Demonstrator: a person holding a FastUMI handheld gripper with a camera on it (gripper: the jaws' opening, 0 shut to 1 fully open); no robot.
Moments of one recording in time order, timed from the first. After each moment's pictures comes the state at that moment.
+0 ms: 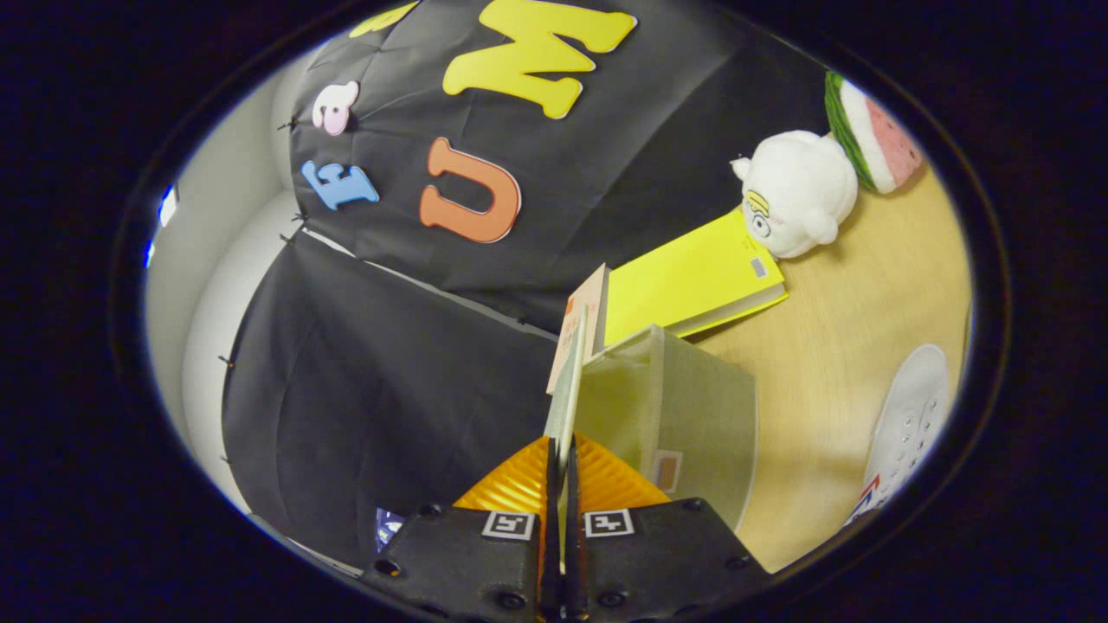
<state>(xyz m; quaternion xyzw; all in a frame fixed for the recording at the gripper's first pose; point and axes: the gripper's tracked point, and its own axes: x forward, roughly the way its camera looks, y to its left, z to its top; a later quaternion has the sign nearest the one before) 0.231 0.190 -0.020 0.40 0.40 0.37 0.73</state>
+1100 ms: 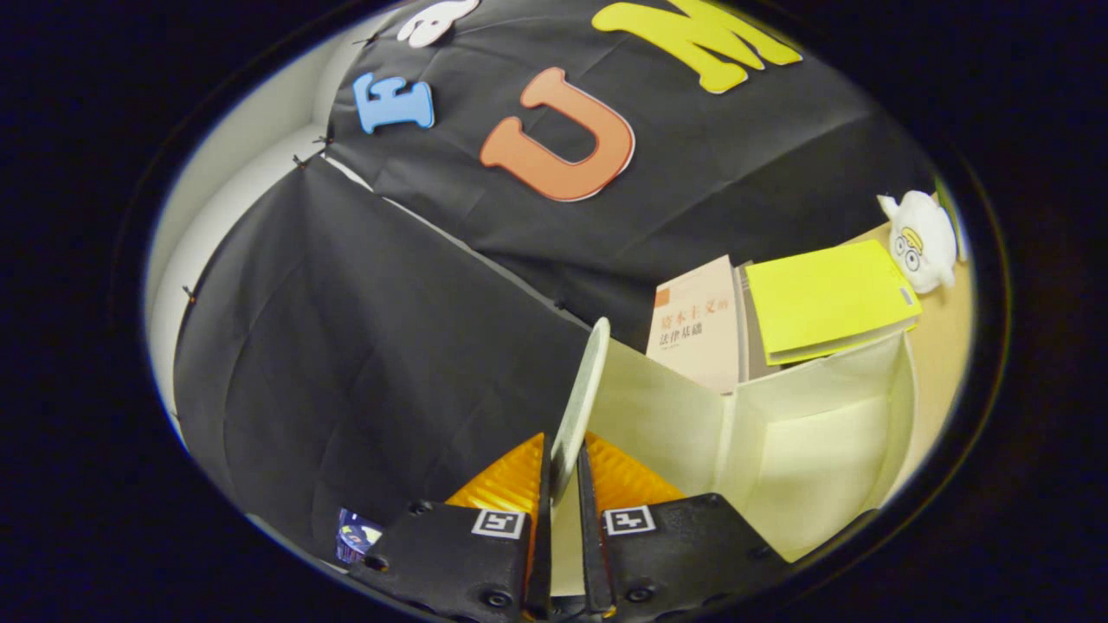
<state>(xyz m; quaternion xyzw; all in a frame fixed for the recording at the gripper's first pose) 0.226 0.429 0.077 0.30 0.40 0.39 0.77</state>
